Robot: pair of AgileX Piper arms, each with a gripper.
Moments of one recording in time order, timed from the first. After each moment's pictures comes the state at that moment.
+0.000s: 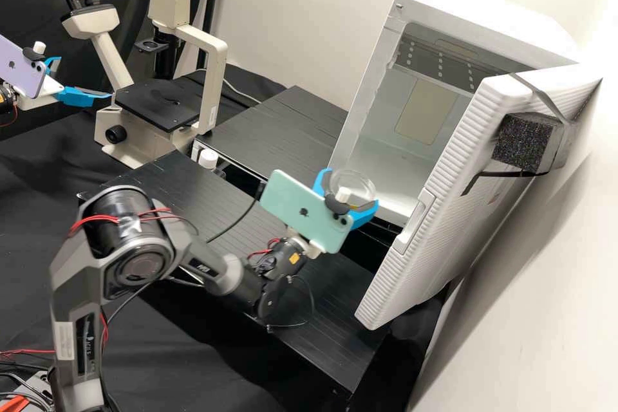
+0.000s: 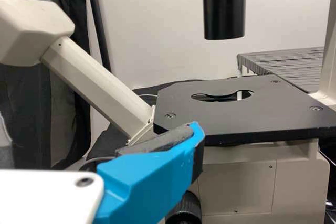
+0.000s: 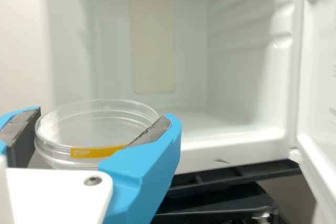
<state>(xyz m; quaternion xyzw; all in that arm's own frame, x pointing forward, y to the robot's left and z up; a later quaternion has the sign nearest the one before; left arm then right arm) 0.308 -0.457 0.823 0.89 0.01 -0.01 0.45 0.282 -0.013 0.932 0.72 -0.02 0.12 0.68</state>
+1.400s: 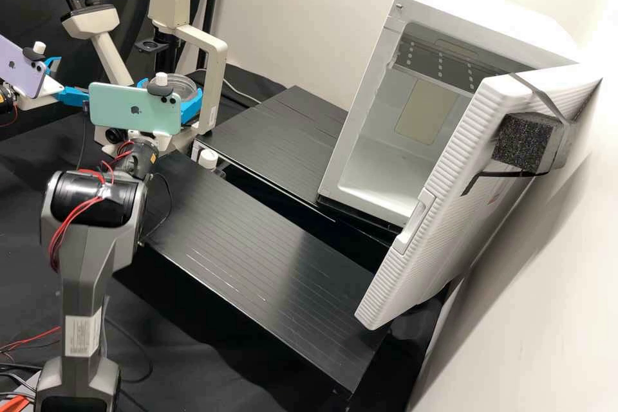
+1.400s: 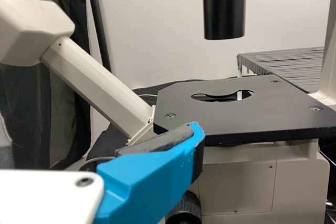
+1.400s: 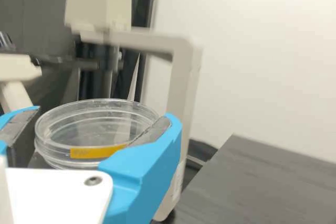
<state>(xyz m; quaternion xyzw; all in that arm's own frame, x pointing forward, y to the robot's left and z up) 0.308 -0.457 0.823 0.89 0.01 -0.01 0.45 0.318 0.222 0.712 0.66 0.22 0.10 0.71</state>
